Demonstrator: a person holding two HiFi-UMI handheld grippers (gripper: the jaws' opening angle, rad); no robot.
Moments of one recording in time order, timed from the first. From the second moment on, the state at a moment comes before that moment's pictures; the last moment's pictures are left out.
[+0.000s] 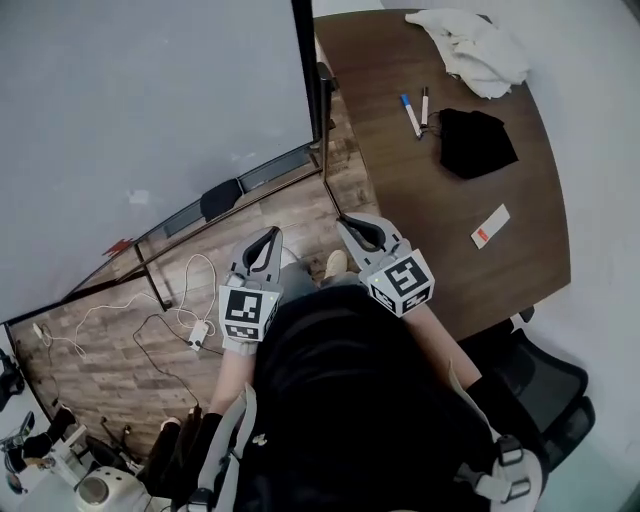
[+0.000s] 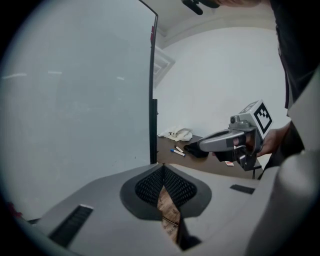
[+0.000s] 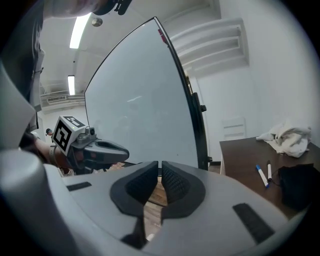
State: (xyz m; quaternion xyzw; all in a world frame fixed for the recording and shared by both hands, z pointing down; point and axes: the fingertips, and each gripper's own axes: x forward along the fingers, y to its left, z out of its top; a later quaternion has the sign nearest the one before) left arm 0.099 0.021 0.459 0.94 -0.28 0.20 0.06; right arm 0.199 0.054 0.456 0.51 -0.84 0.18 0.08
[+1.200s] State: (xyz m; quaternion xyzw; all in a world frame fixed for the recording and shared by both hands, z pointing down) left arm -0.099 -0.054 0.495 0.90 -0.38 0.20 0.12; right arm 0.000 -0.069 0.541 0.40 -0.87 0.05 0.30
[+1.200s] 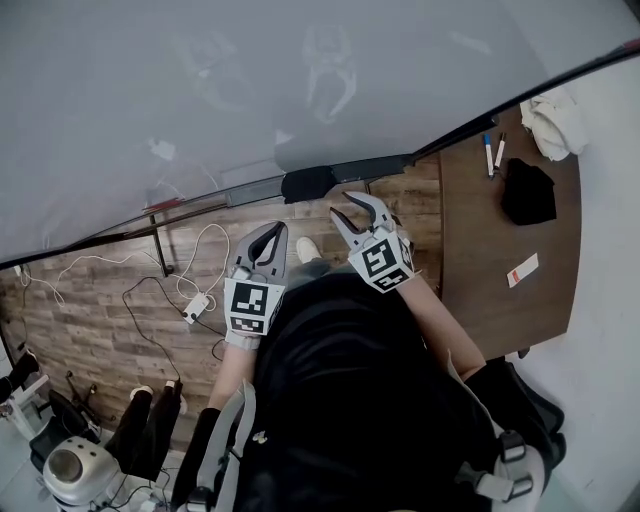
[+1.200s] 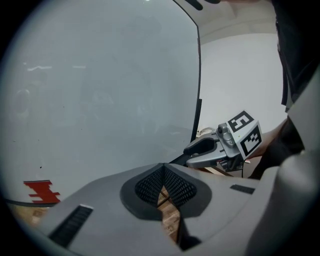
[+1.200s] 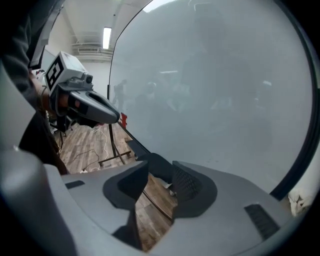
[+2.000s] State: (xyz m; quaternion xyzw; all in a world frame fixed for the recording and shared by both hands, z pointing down) left arm -0.141 -0.054 0.513 0.88 -0.41 0.21 0.14; right arm -0.039 -0.112 0.620 0.33 -0.81 -0.12 0.47
